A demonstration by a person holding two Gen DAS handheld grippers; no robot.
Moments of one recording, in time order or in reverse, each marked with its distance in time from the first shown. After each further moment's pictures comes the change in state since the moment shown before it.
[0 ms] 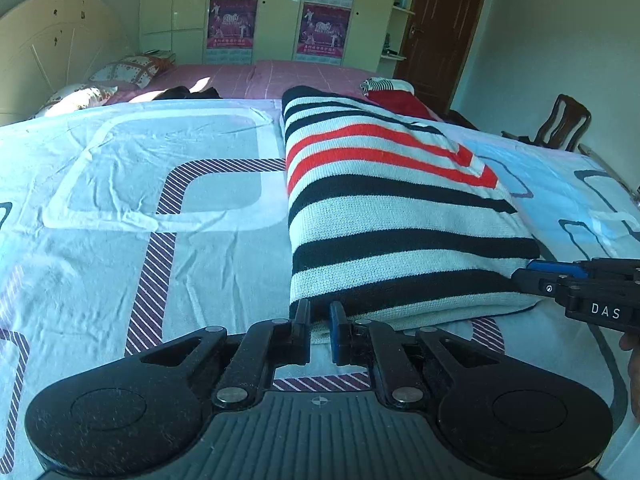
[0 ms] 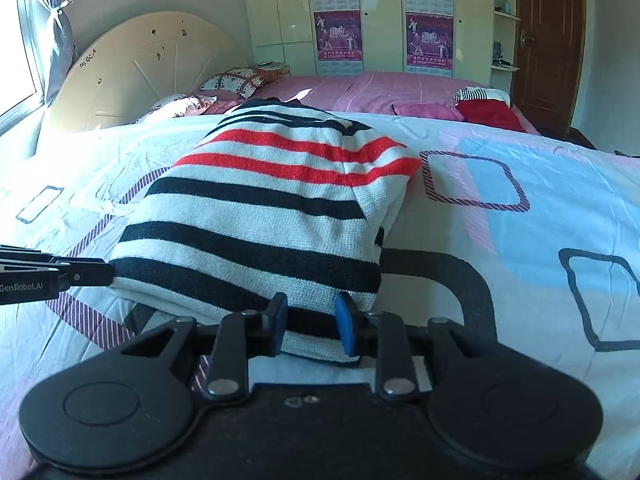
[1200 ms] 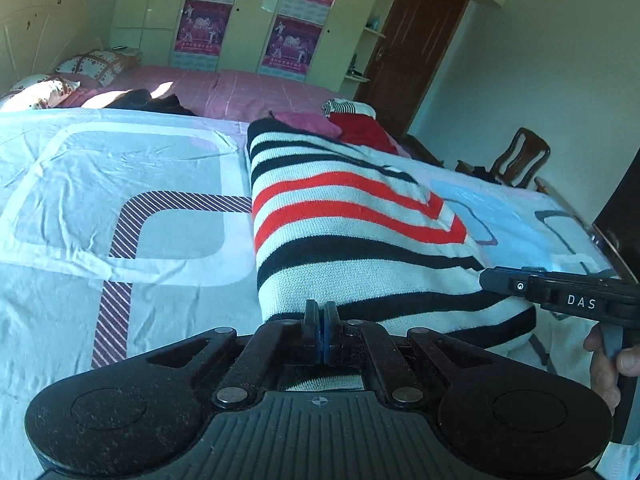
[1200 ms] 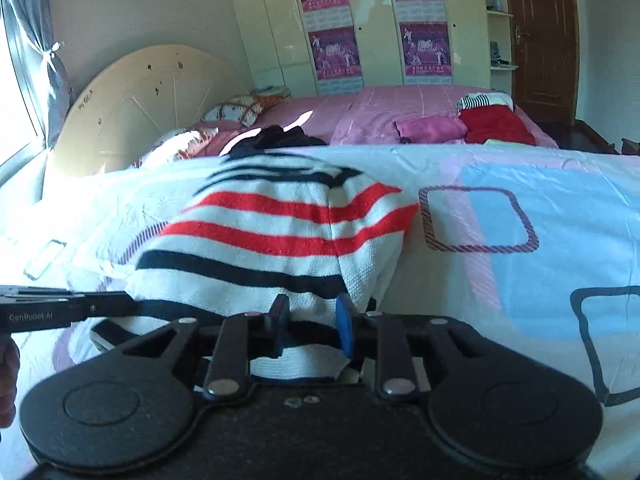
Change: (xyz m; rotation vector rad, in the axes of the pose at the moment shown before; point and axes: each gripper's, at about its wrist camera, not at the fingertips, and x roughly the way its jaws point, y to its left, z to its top) left arm 0.008 0.021 0.026 -0.084 -0.064 -0.187; right arm -0.003 -0.022 0.036 0.094 -0.083 0.067
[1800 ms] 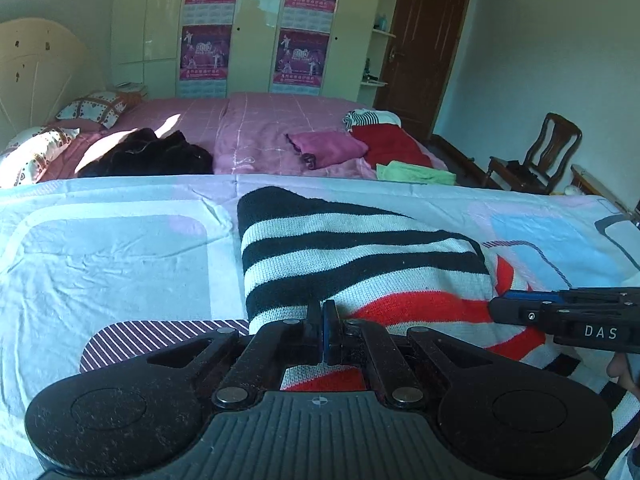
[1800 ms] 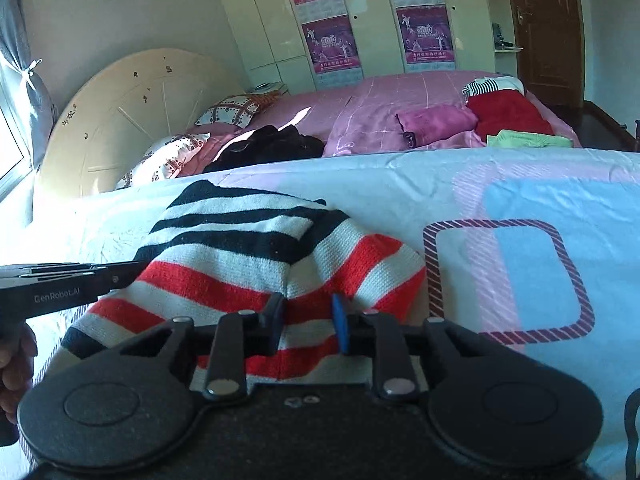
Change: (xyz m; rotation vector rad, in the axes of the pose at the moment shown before) left arm 0.115 -0.013 0.087 0.128 -0.022 0.121; right arm 0.103 -0.042 0.048 0.040 0.050 0.018
